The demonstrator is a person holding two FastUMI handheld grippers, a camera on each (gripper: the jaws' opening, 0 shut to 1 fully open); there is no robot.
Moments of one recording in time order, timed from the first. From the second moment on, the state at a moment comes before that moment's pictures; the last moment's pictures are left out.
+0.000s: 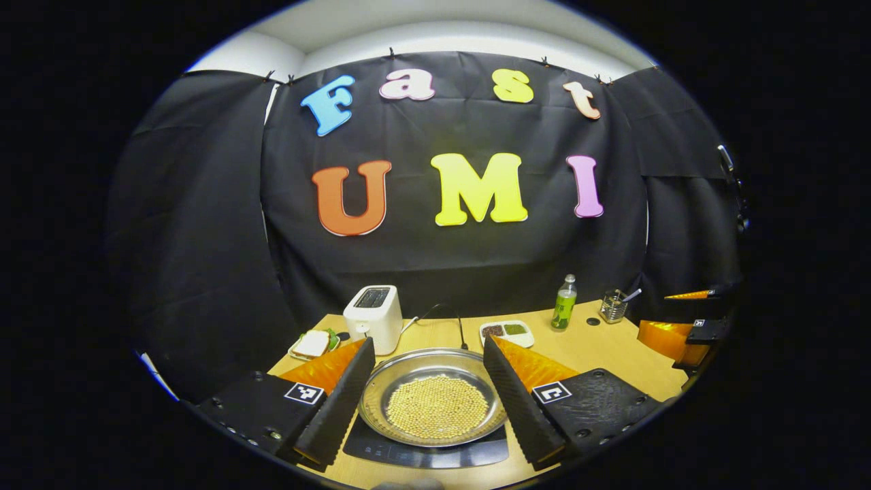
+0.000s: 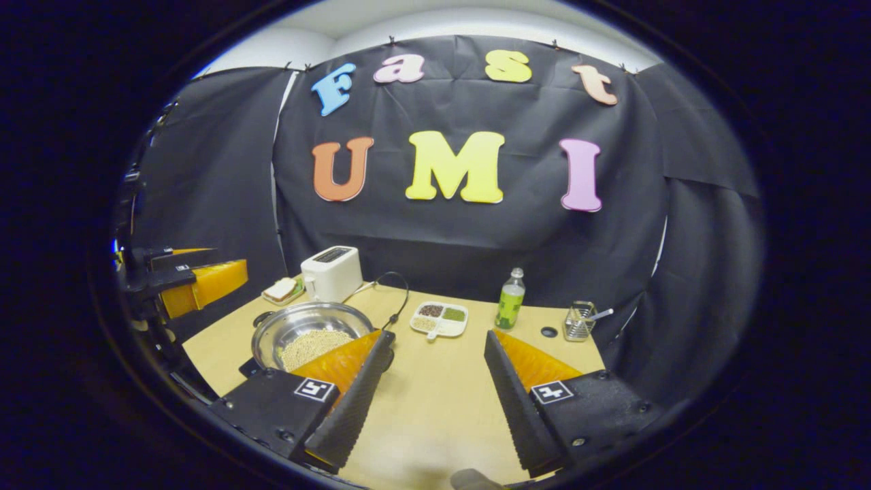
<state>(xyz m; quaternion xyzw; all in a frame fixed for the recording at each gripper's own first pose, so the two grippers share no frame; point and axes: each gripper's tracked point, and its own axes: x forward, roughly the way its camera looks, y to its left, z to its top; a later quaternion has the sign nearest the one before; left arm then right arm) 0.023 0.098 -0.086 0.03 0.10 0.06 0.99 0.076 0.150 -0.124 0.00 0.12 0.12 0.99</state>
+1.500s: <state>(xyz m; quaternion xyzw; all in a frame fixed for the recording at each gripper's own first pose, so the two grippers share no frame) -0.061 -0.116 0.015 0.01 0.01 0.03 1.00 -0.055 -0.098 -0.020 0.06 0.00 0.02 1.00</state>
